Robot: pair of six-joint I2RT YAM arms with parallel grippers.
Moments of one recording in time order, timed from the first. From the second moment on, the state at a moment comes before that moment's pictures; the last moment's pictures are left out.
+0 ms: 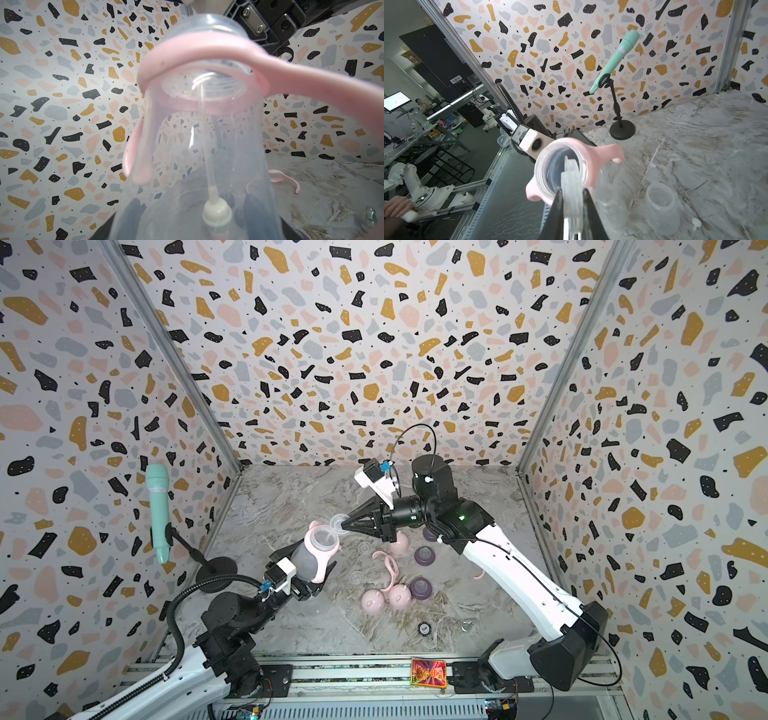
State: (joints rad) left arm -0.78 0.51 0.25 0.57 0.03 0.27; right arm 0.69 1.36 1.47 -0.38 -1.04 0.12
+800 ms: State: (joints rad) left arm -0.78 0.55 0.24 0.56 0.07 0.28; right arm 0.77 1.49 1.65 -0.65 -0.98 0.00
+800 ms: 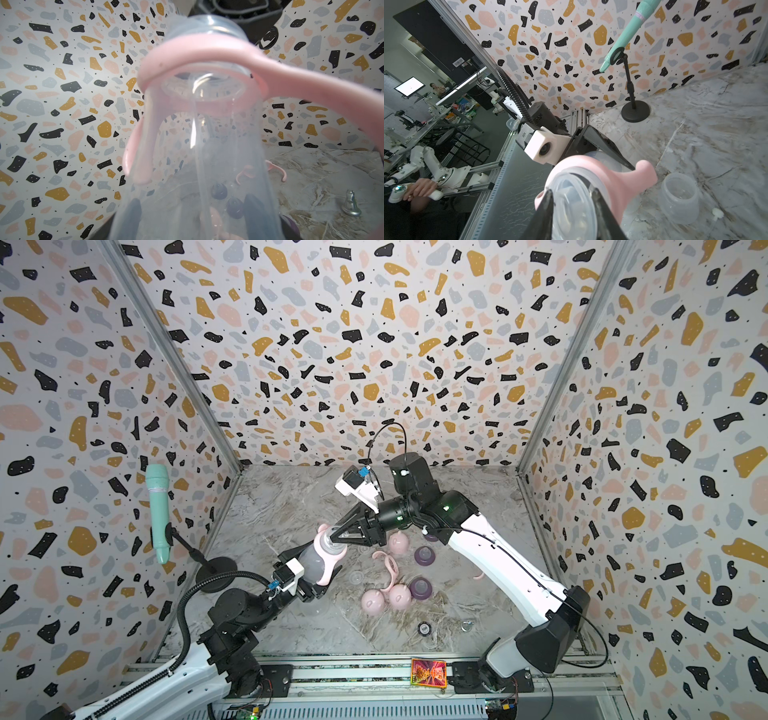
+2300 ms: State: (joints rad) left arm -0.78 0.54 0.22 0.54 0.07 0.33; right arm 0.72 1.37 1.56 -0.80 -0.73 -0.03
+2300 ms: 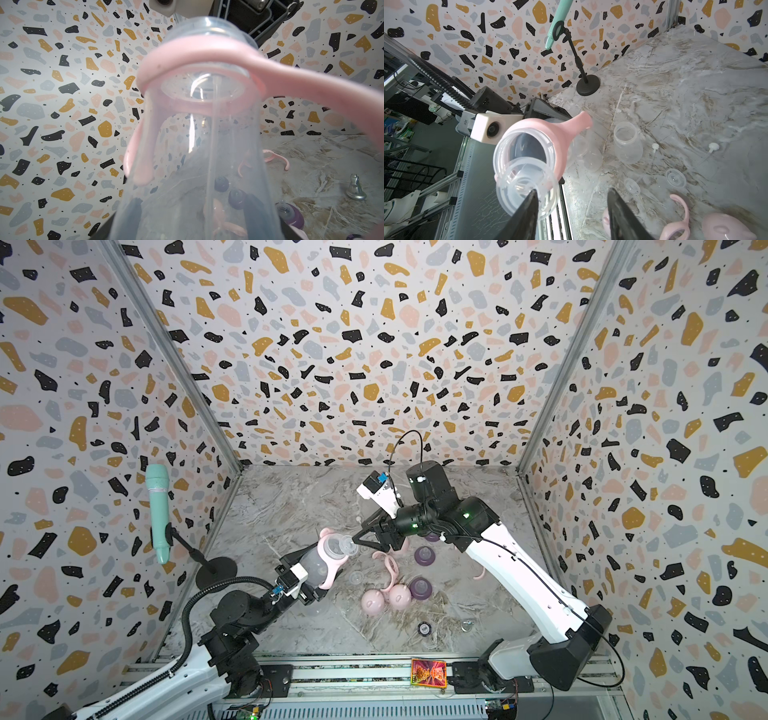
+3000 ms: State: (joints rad) left arm -0.78 0.54 0.22 0.45 0.07 0.35; right arm 0.80 1.39 1.55 -0.80 -0.73 -0.05
